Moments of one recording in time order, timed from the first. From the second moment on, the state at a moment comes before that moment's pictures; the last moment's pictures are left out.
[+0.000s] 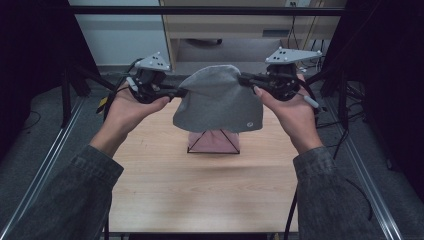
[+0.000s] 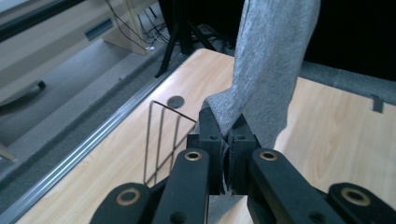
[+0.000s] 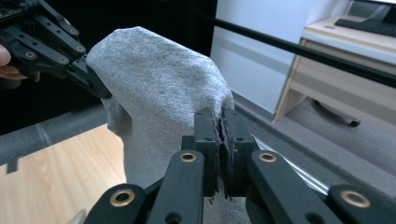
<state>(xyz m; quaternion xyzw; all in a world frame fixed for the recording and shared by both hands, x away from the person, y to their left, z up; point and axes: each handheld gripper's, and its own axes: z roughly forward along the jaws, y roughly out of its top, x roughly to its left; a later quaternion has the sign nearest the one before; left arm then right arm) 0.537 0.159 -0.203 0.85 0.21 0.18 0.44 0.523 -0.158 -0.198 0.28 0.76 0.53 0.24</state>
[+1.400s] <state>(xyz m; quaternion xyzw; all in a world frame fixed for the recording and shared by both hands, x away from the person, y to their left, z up) 0.607 0.137 -0.205 0.83 0.25 0.21 0.46 0.593 -0.168 -0.206 0.33 0.72 0.56 0.26</state>
